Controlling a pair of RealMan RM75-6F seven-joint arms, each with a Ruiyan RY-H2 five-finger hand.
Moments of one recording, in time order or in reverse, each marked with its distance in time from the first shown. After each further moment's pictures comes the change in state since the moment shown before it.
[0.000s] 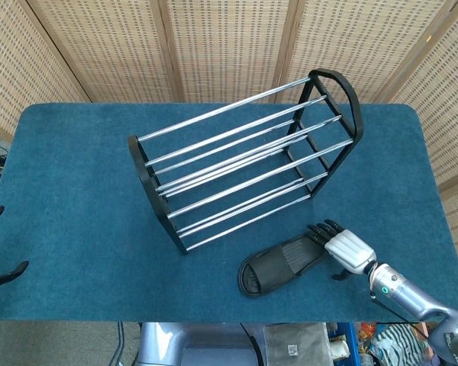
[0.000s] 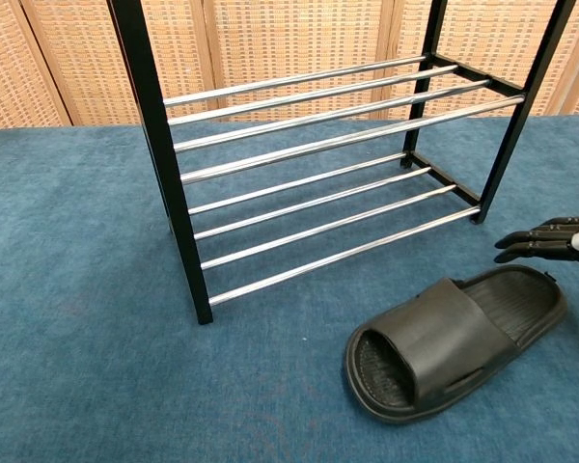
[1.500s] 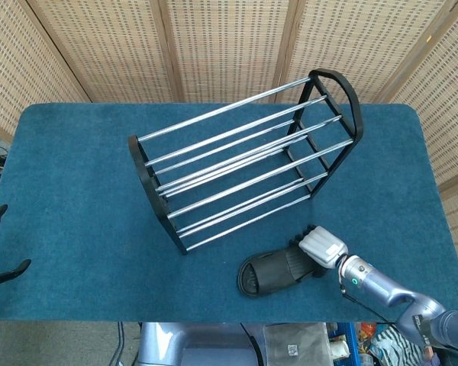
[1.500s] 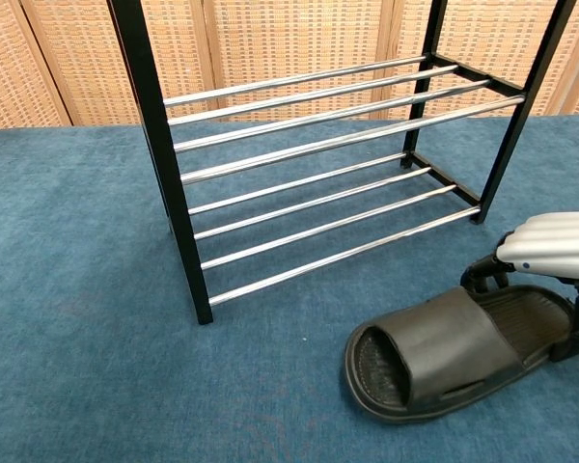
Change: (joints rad) left arm -0.016 -0.009 -0.006 0.000 -0.030 -0.024 0.021; right arm 0.137 -0.034 0.007 -0.125 0.154 -0.191 -0.226
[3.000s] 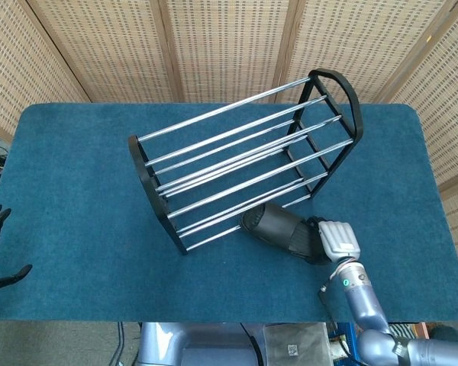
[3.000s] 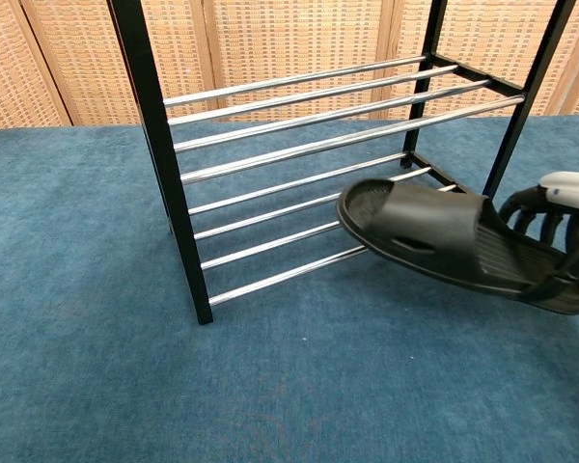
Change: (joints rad) left arm 0.002 0.041 0.030 -0.008 0.036 -0.014 -0.071; right arm -0.082 -0.063 0.218 -0.510 1.048 0.426 -0.648
